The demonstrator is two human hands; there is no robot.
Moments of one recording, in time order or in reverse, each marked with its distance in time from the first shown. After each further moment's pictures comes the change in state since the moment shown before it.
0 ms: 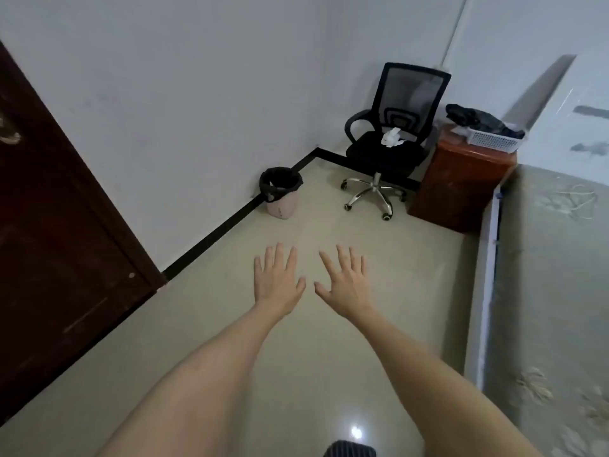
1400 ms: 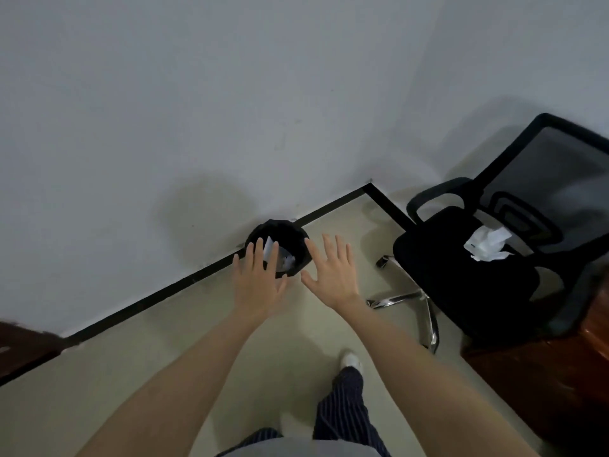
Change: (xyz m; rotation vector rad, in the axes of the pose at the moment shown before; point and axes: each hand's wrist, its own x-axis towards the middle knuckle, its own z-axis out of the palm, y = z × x) left_hand 0.823 -0.031 0.086 0.000 0.061 -0.409; right_hand 0.859 0.219 0.149 0.017 -0.132 -0.443
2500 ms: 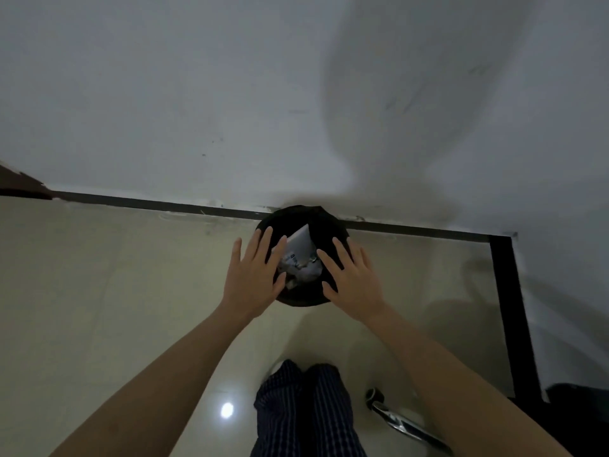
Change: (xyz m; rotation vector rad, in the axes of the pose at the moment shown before) left_hand 0.239 -0.015 0.271 0.027 -0.166 -0.413; right_hand 0.312 0.153 0.291 -0.097 -0.458 -0.763
